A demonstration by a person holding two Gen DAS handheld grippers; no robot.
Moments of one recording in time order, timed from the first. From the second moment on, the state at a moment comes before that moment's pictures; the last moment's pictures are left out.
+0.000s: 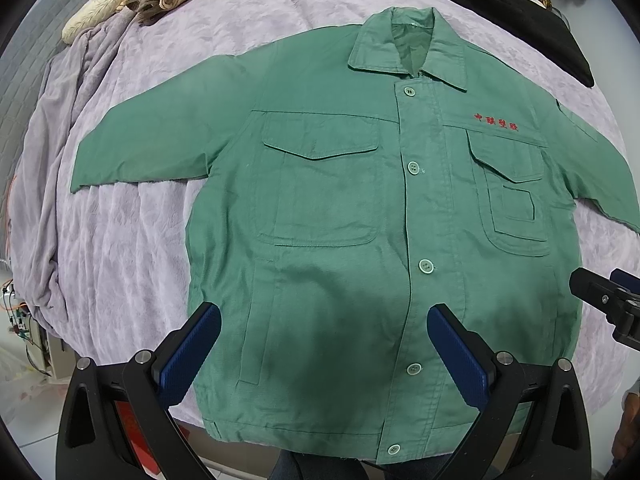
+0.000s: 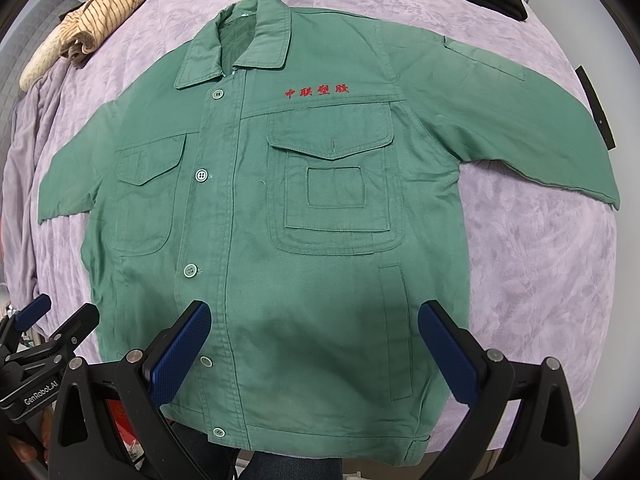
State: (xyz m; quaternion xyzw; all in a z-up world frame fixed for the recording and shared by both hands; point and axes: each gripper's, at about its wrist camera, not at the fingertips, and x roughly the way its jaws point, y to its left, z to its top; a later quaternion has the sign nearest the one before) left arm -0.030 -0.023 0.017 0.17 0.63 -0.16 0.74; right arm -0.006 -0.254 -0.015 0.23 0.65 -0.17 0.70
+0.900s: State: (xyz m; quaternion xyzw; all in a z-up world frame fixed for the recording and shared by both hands) left arm -0.025 -0.017 0.012 0.16 0.64 -0.16 0.73; right arm 0.001 -0.252 -0.020 0.22 0.65 -0.17 0.70
